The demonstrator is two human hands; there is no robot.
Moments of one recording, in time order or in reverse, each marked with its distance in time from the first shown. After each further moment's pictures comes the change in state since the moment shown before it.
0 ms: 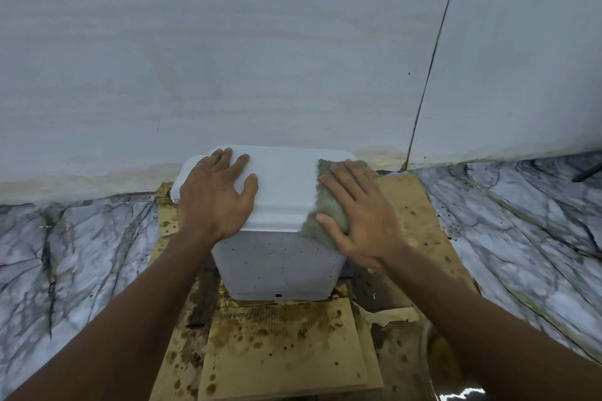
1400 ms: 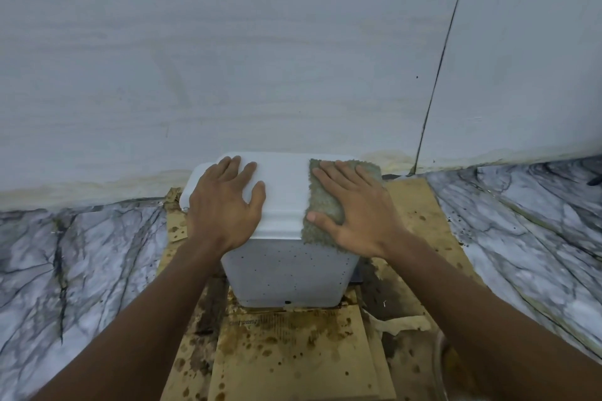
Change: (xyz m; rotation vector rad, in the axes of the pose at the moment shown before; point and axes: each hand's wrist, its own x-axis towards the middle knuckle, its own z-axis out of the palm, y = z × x) left_hand -0.004 -0.001 -0.001 -0.008 0.054 0.053; right_hand 0.037 -0.017 -0.018 0.009 -0.283 0.056
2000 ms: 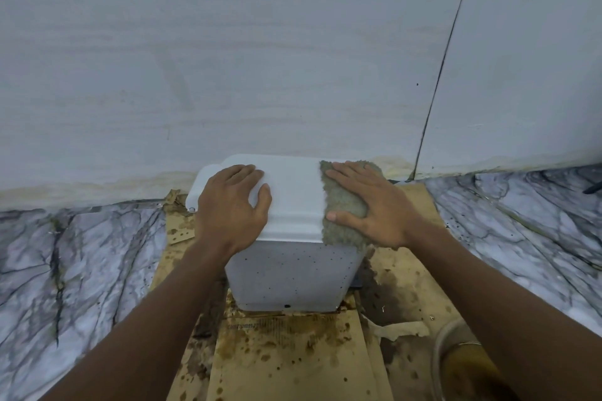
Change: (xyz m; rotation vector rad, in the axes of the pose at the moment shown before) left_hand -0.001 0.005 0.001 -0.120 0.108 0.054; right_hand 0.003 0.034 -0.013 0.202 -0.078 0.020
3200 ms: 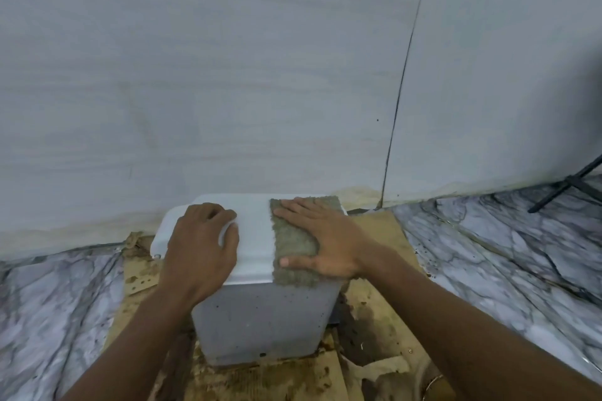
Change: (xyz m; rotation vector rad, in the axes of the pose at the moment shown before) left_hand 0.014 -0.005 -0.001 -0.072 -0.051 0.037; right_hand 0.024 -0.027 -0.008 -0.102 -0.161 -0.073
